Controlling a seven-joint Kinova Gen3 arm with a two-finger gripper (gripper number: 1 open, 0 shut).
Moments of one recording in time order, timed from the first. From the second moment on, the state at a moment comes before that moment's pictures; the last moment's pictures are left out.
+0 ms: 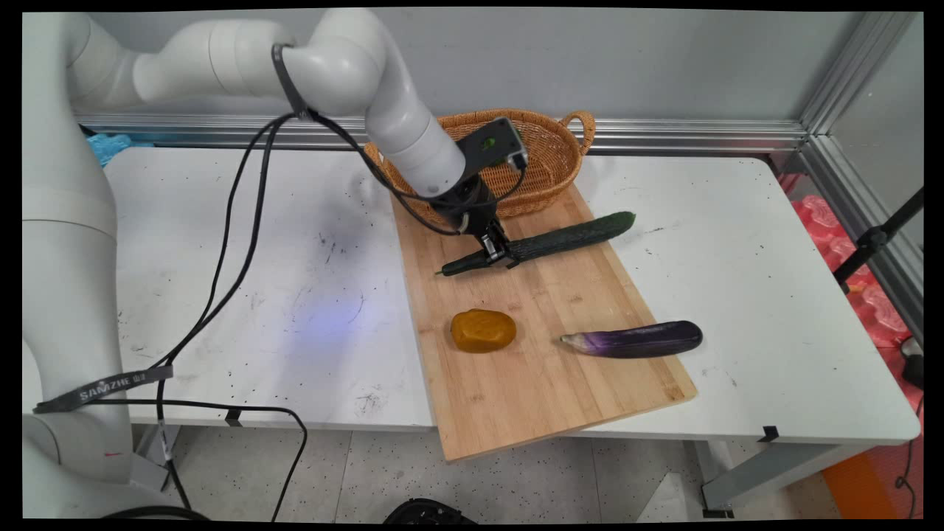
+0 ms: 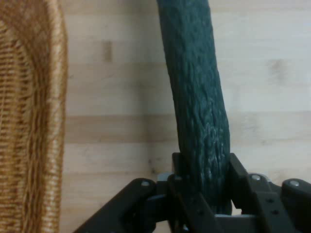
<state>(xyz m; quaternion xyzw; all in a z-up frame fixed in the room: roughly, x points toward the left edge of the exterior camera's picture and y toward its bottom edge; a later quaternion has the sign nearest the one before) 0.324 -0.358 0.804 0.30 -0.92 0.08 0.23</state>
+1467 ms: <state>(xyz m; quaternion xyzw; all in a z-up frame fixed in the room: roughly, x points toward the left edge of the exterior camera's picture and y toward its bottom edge) 0.374 -0.442 0.919 0.25 -0.93 0.14 0.21</state>
